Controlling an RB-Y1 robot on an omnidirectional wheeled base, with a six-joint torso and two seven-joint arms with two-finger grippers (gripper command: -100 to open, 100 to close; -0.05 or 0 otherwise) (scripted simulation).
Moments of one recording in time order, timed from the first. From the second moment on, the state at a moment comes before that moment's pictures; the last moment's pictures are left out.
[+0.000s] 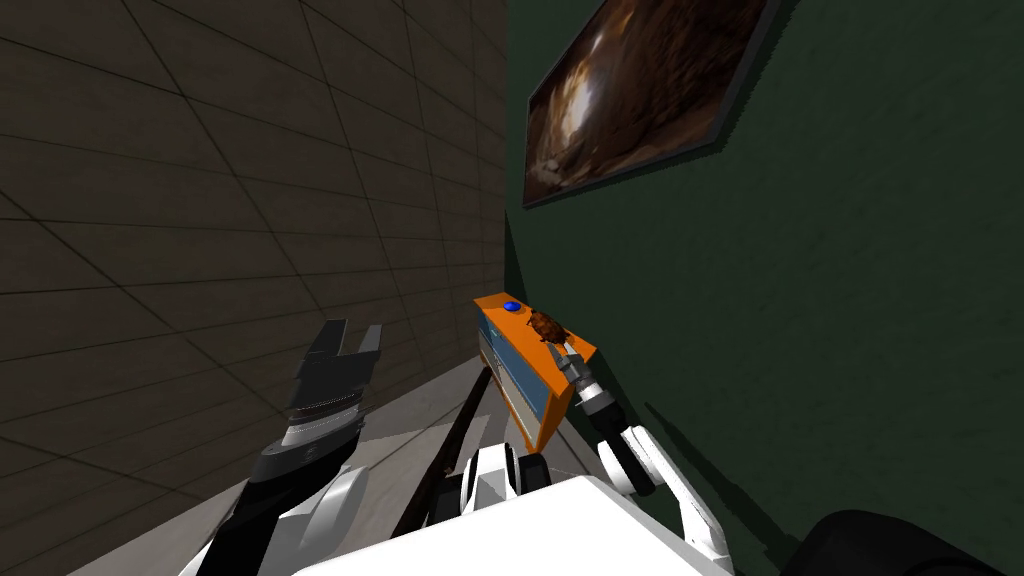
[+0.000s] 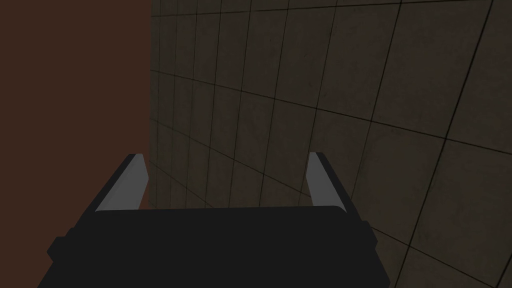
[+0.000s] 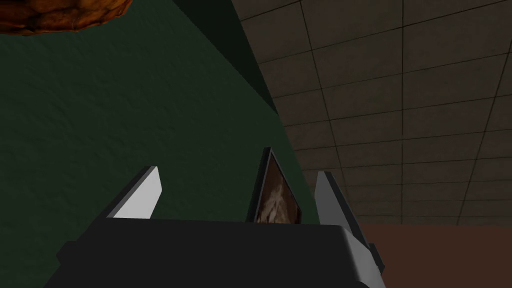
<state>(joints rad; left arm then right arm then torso) 0.46 0.02 0.02 -2.31 -0.08 -0.52 0.00 0.52 -0.24 -0.06 -2.07 0.59 -0.36 0.26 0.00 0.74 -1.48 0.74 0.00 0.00</state>
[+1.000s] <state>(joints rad) 0.46 0.02 0.02 -2.31 -0.08 -0.52 0.00 0.57 -0.38 -0.07 -2.00 0.77 -0.29 0.39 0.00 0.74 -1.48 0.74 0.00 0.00</state>
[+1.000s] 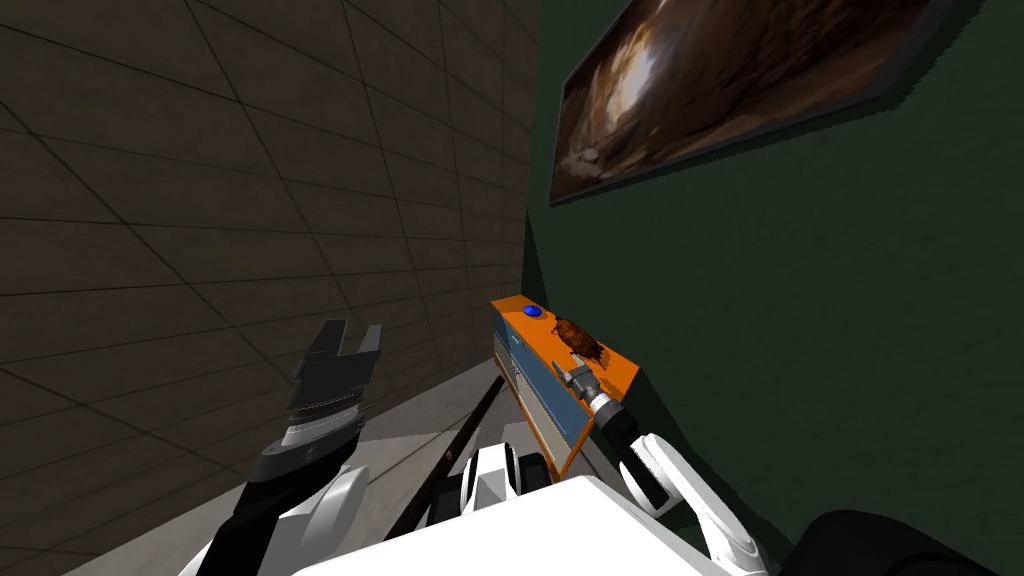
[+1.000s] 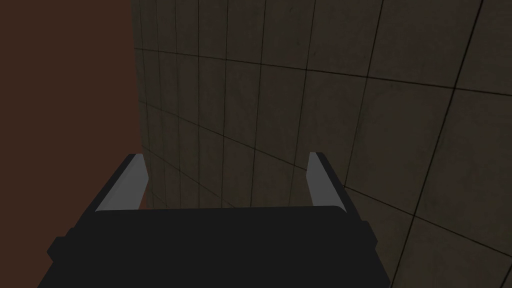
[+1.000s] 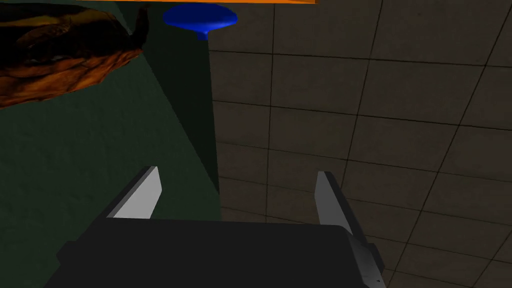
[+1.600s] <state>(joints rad) 0.46 0.02 0.02 -2.31 -0.08 -0.52 0.00 0.63 -0.49 -0.08 -1.96 0.93 -0.22 0.51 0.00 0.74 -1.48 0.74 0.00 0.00</state>
